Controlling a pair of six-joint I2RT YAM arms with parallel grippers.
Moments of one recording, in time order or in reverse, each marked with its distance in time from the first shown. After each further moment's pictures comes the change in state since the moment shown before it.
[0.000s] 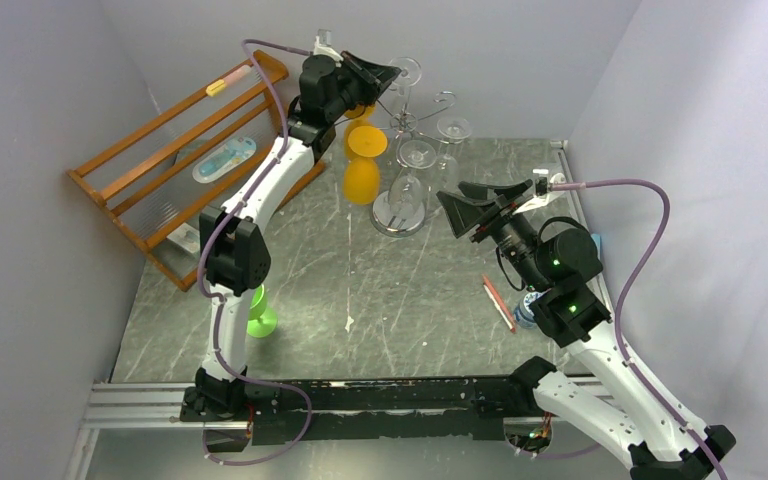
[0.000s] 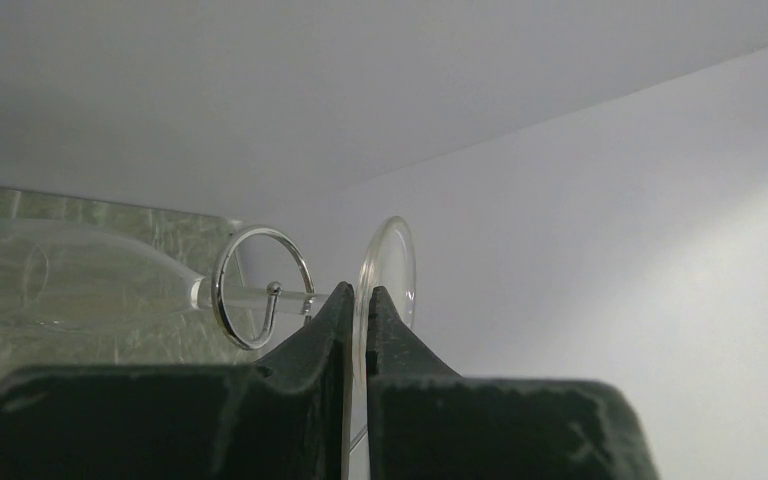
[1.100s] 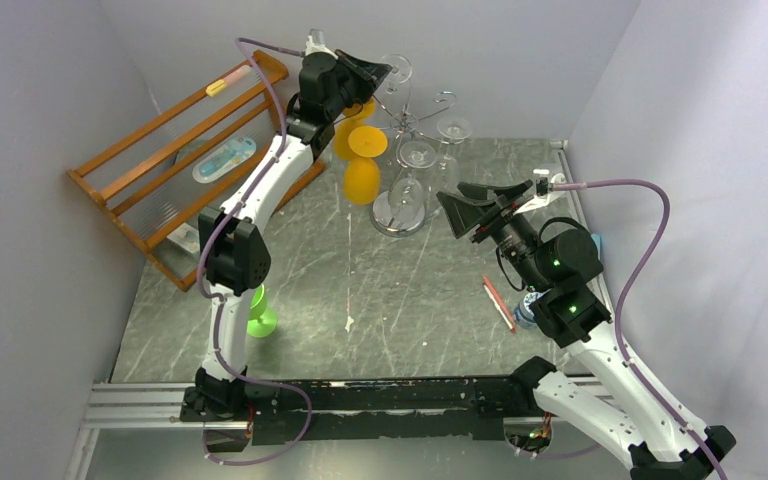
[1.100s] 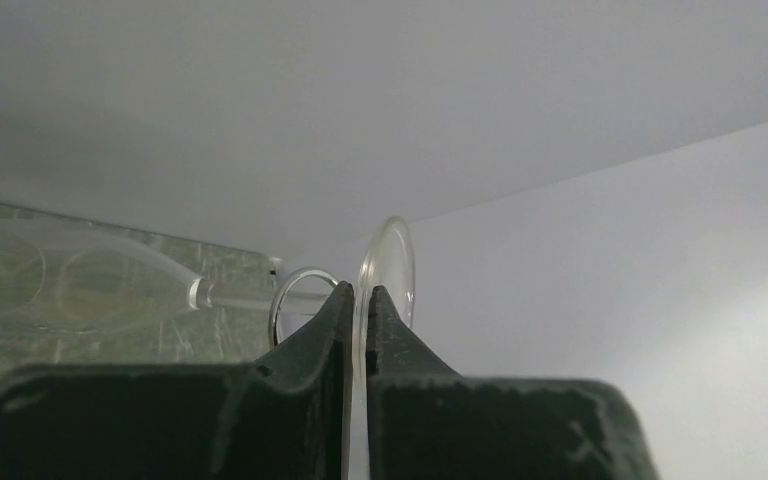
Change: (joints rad) left arm 0.003 0.007 0.033 -0.063 -0.119 0.034; right arm 0.000 -0.003 -0.002 0.001 -0.004 0.013
